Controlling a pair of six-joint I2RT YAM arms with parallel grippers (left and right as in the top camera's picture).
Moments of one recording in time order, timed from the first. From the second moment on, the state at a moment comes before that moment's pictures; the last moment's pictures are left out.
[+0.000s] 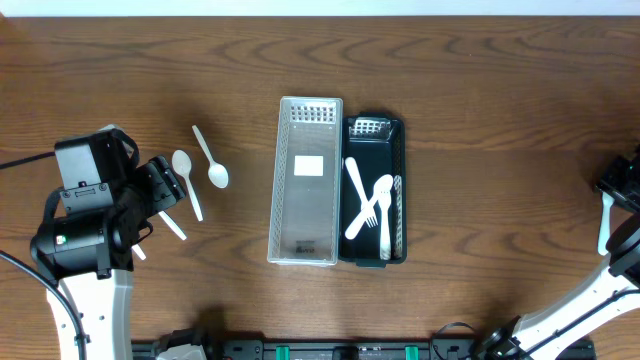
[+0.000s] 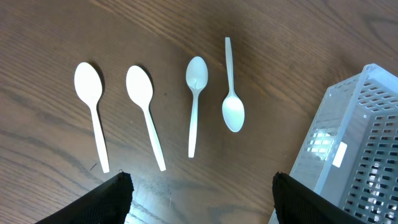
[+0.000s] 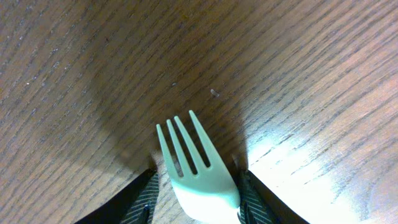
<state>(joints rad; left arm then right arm) 0.18 1.05 1.16 -1.06 -0.01 -0.30 -0.74 2.17 1.56 -0.85 0.01 0.01</state>
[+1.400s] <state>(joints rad) 0.18 1.05 1.16 -1.06 -0.01 -0.30 -0.73 2.16 1.56 -0.90 -0.01 0.05</state>
